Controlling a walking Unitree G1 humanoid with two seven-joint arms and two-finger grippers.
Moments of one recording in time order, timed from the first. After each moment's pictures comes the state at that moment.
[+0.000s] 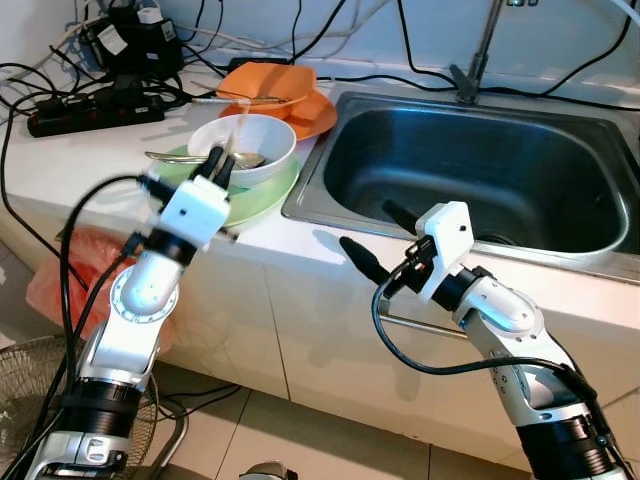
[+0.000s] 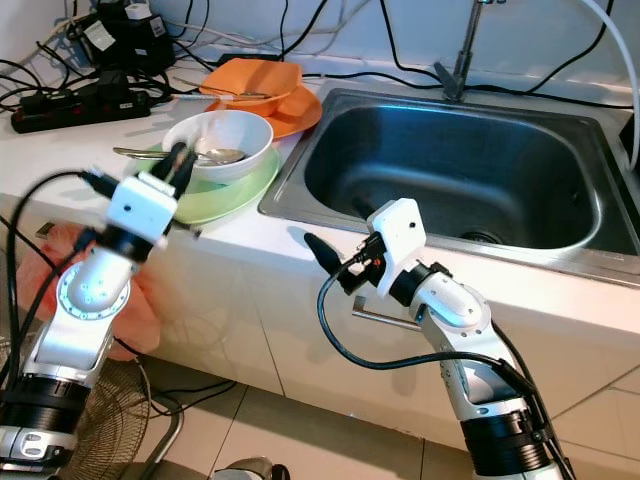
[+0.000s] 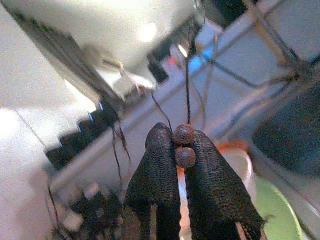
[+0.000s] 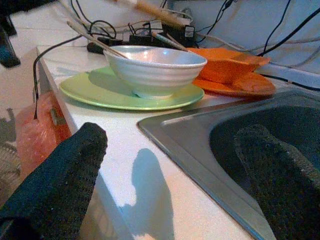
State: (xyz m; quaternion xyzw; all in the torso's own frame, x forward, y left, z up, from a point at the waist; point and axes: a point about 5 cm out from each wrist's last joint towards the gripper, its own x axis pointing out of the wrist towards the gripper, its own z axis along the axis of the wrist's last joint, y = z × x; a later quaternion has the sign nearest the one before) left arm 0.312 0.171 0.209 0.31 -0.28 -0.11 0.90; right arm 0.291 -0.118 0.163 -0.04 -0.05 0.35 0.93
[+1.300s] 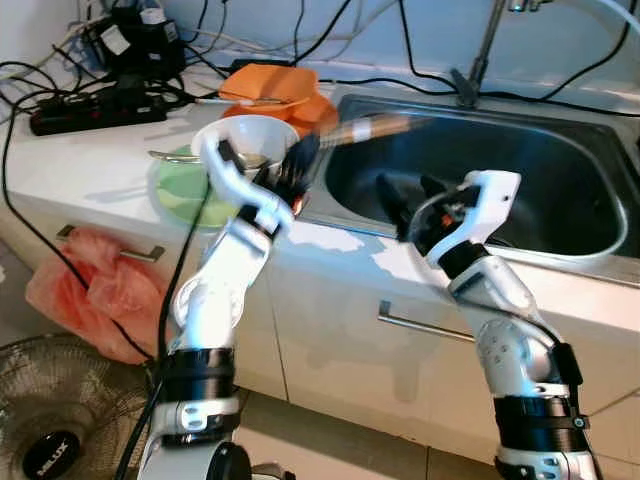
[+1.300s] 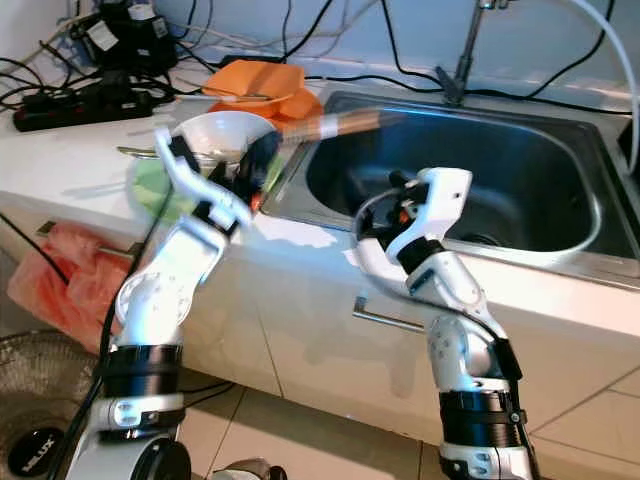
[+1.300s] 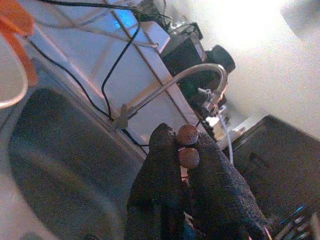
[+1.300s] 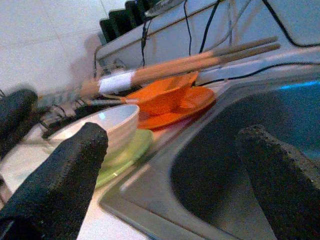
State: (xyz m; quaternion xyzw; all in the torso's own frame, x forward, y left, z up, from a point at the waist) left arm 0.336 0.096 0.206 -0.49 -0.03 -0.29 0.82; right arm 0.316 -0.132 0.182 0.21 -0.05 0.21 0.95
